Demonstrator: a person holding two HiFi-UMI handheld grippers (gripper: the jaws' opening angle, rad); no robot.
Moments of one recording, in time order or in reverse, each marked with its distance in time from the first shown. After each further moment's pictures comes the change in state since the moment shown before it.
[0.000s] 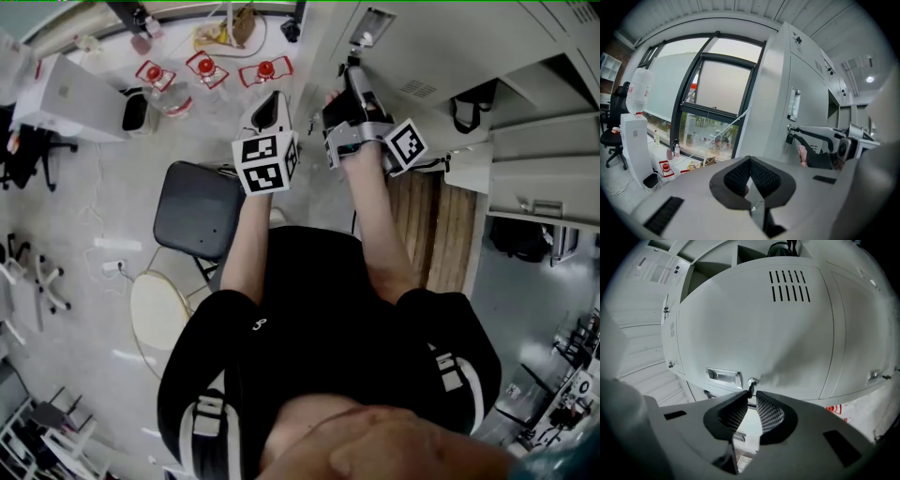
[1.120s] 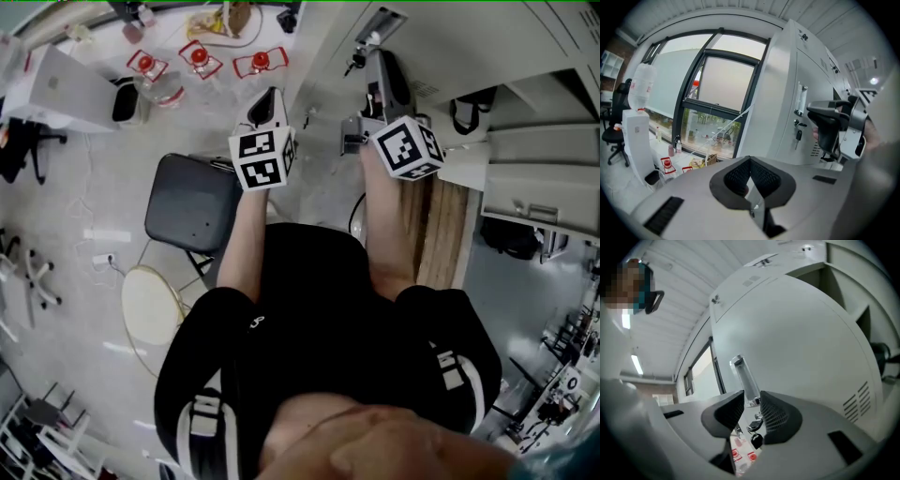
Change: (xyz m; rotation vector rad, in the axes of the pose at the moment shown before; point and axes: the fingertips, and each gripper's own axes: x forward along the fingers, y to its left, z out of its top) left arm 0.012 0.013 -0.012 -0.016 0.031 0.021; right arm 0.018 0.060 0.018 -1.033 0.037 -0.123
